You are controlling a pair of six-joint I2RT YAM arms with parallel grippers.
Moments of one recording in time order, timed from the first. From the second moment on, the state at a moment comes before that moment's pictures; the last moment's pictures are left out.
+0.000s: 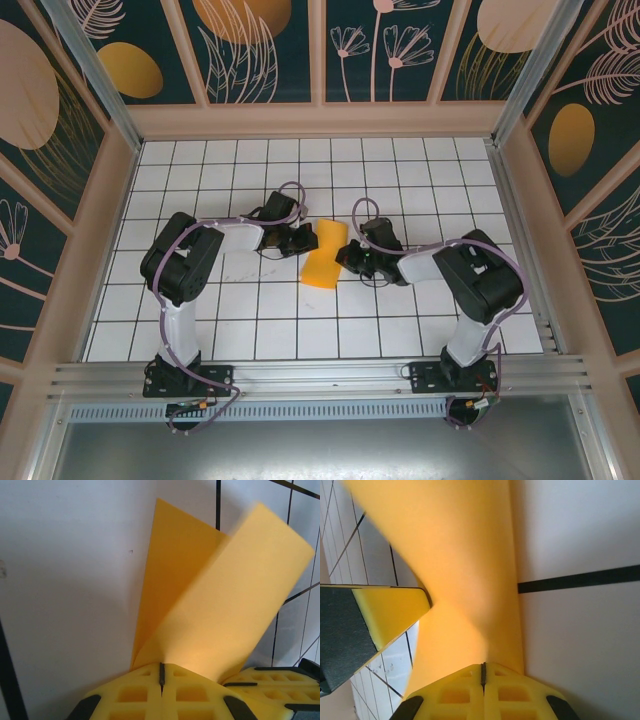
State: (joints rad) left arm -0.53 1.99 1.09 -0.06 0.49 -0.72; right arm 0.58 1.76 0.64 0.36 -0.37 0.99
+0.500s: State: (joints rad) left arm -0.53 1.99 1.09 -0.06 0.49 -0.72; right arm 0.55 1.73 0.72 0.31 -0.40 0.96
